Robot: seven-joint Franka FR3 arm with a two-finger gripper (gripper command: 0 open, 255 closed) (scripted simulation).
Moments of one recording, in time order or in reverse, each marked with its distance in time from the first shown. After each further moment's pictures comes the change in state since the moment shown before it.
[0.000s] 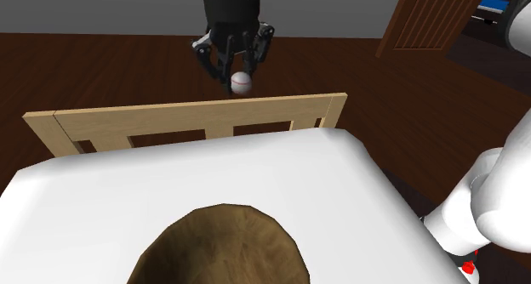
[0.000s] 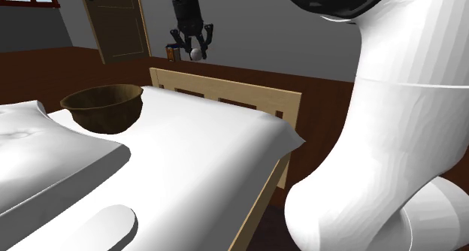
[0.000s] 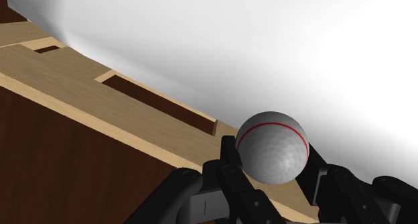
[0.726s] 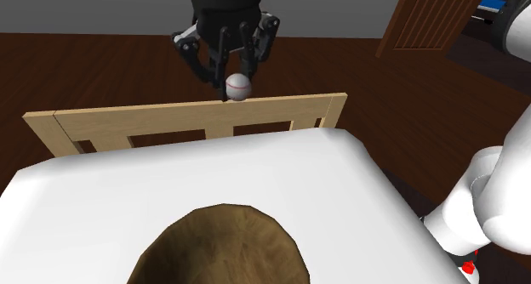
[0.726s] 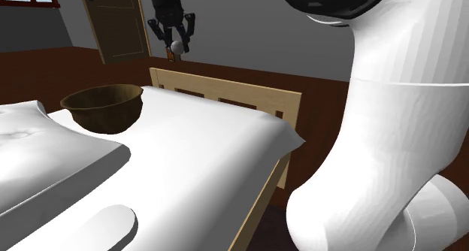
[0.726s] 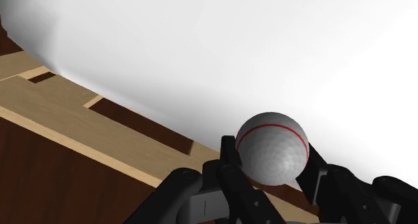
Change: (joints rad) arm 0.092 0.027 0.050 0.103 -0.020 -0.104 0.114
